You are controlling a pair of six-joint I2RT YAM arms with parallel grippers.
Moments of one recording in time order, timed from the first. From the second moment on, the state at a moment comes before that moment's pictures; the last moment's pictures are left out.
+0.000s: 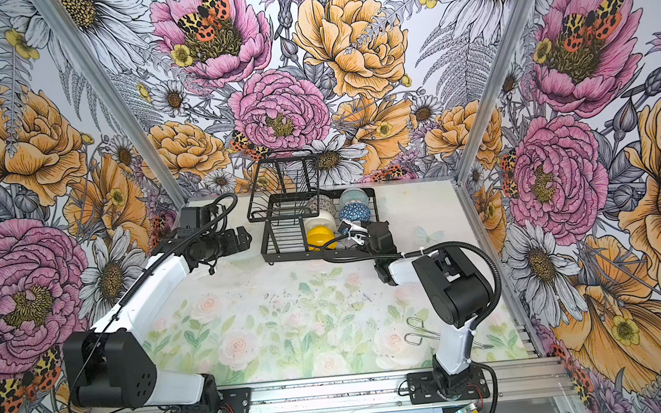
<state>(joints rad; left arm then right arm) -0.10 1.42 1.16 -0.60 0.10 -0.30 0.38 1.81 0.80 0.68 0.13 -0.87</state>
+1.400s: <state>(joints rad) -0.10 1.42 1.14 -0.59 0.10 -0.30 0.35 1.79 0.95 0.30 0.03 -0.72</state>
